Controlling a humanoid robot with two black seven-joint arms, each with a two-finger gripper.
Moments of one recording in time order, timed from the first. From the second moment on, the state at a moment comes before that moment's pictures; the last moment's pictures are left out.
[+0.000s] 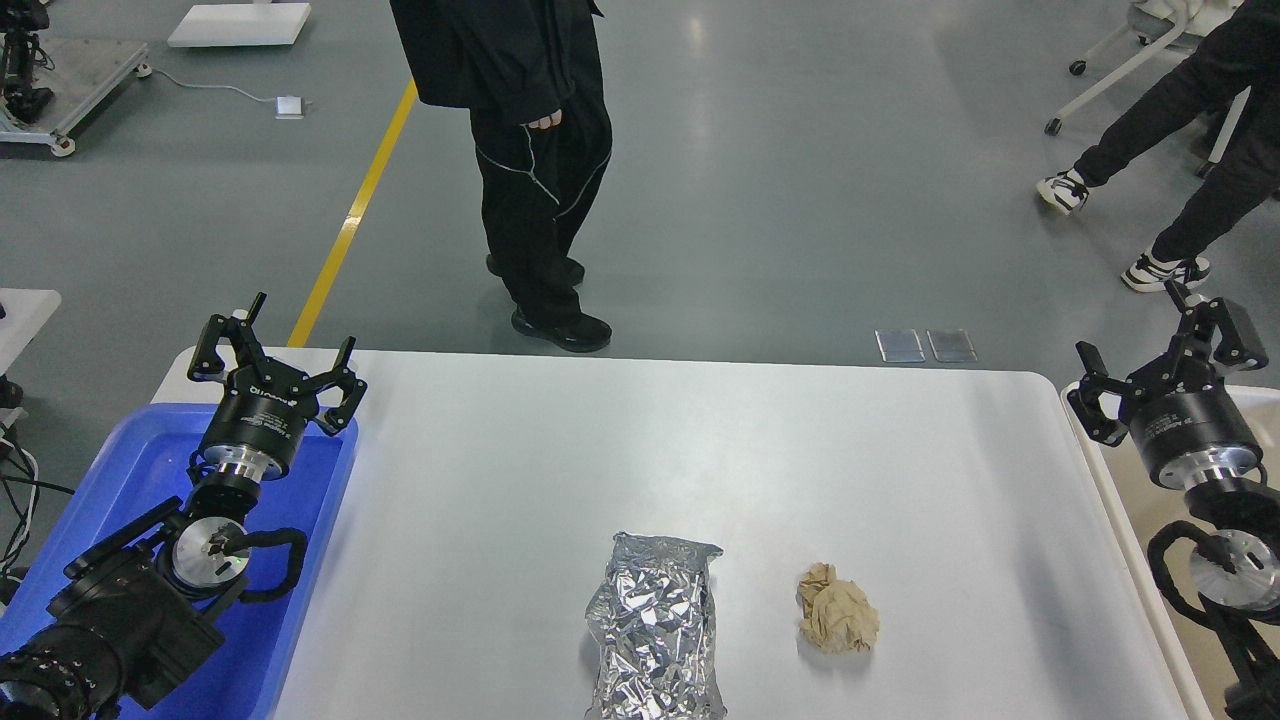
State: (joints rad) left arm -0.58 0.33 -0.75 -0.45 -0.17 -0.63 -0.53; right arm 0.28 -0.40 1.39 1.00 -0.49 0.11 0.27
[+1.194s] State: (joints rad) left arm -0.58 0.33 -0.75 -0.45 -0.16 -0.63 -0.53; right arm 0.27 -0.42 1.38 0.99 -0.48 0.11 0.27
